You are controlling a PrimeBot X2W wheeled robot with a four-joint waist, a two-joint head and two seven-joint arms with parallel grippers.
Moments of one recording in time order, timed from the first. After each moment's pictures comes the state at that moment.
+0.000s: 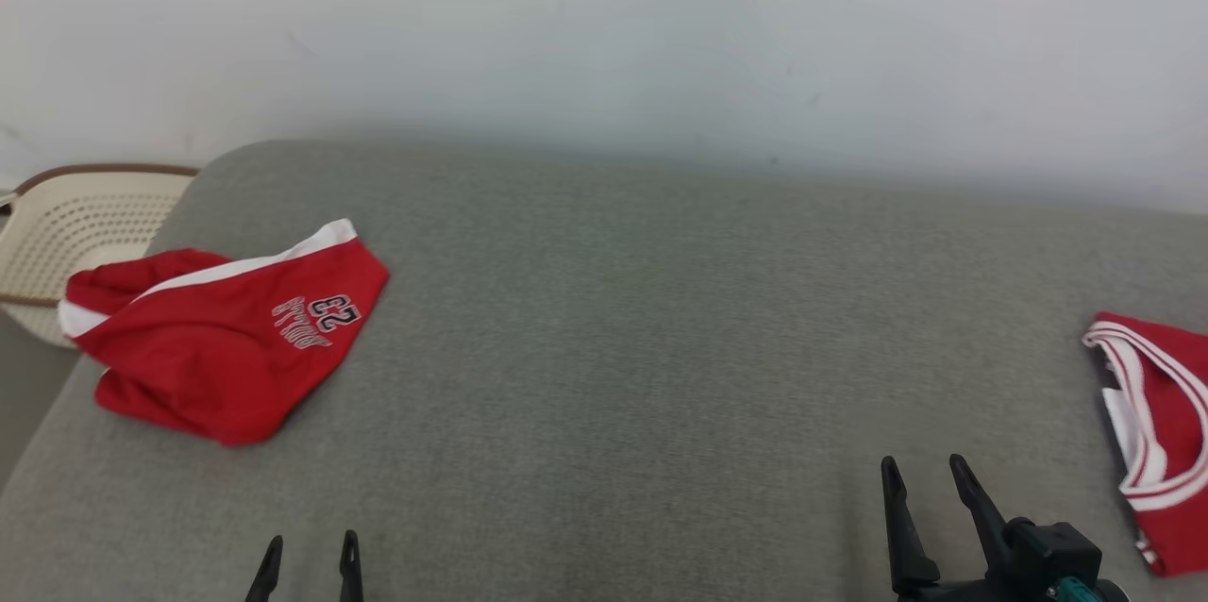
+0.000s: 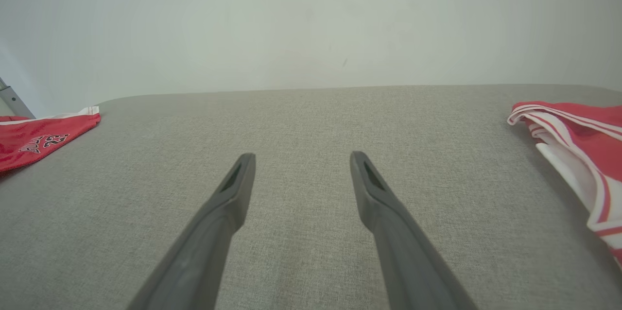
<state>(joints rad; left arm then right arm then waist) -0.04 0.05 -0.03 0.23 -0.06 0.10 -0.26 -0.05 -0.09 0.14 0.27 0.12 0.13 -0.26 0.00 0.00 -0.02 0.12</state>
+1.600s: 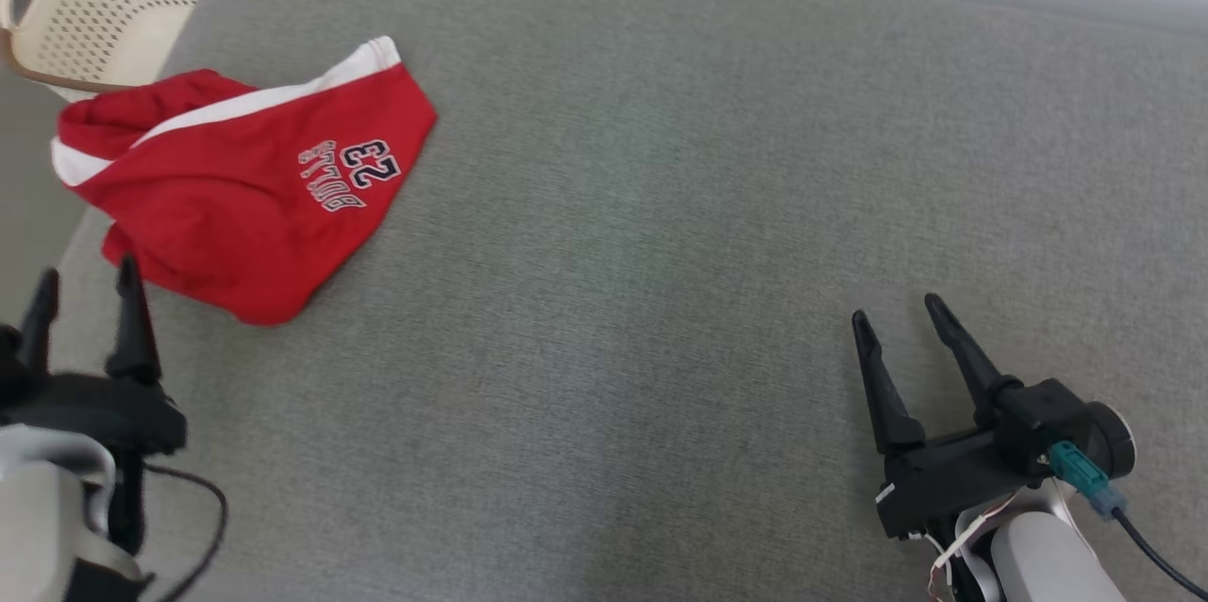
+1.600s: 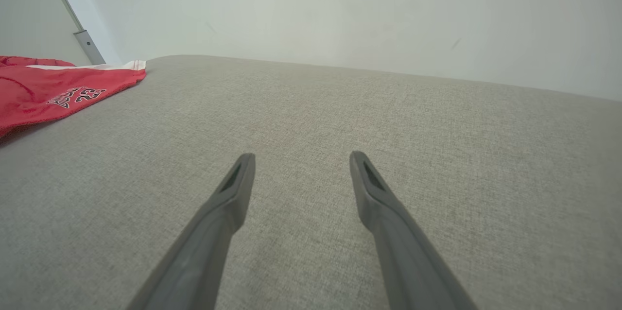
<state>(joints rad) -0.62 0.21 0.21 0.65 -0.15 -0.09 -0.26 -0.27 -0.21 0.30 0.24 0.13 0.13 -0.26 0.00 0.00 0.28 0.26</state>
